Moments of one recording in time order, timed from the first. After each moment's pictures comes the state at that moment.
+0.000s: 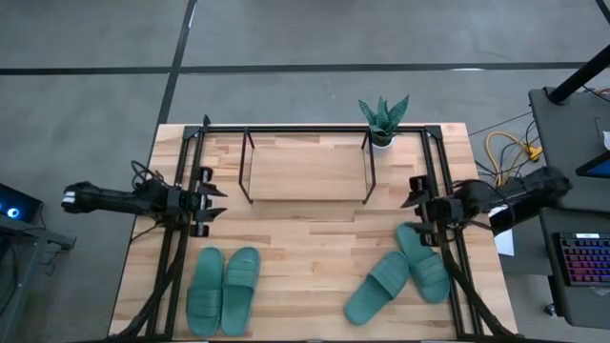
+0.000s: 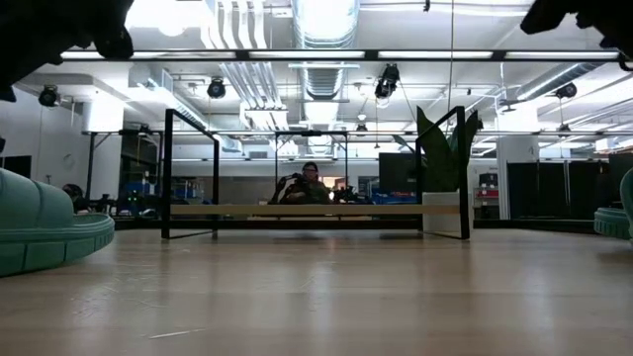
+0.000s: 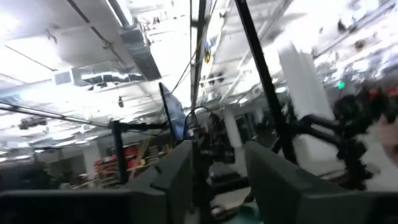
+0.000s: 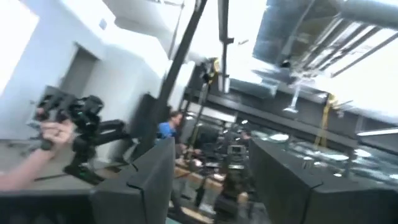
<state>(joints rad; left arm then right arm) -0.07 0.31 0.01 0.74 0.09 0.23 0.24 0.46 0.04 0.88 -0.12 -0.34</state>
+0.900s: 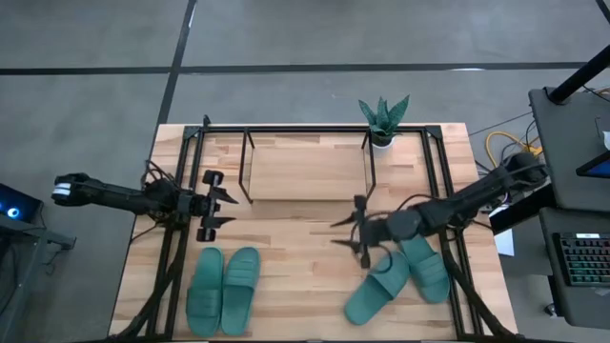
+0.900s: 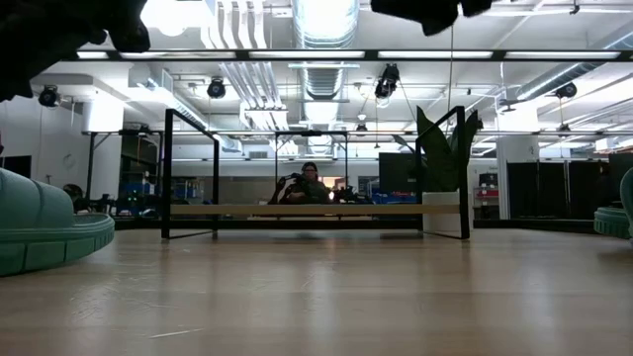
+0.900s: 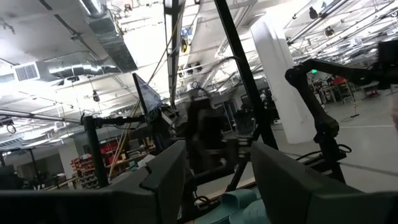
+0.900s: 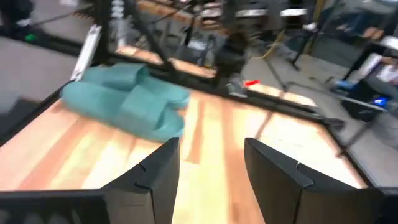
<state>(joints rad) -0.07 0.51 0.06 0.88 0.17 0.27 0.41 1.34 0.75 0.34 0.36 -0.17</state>
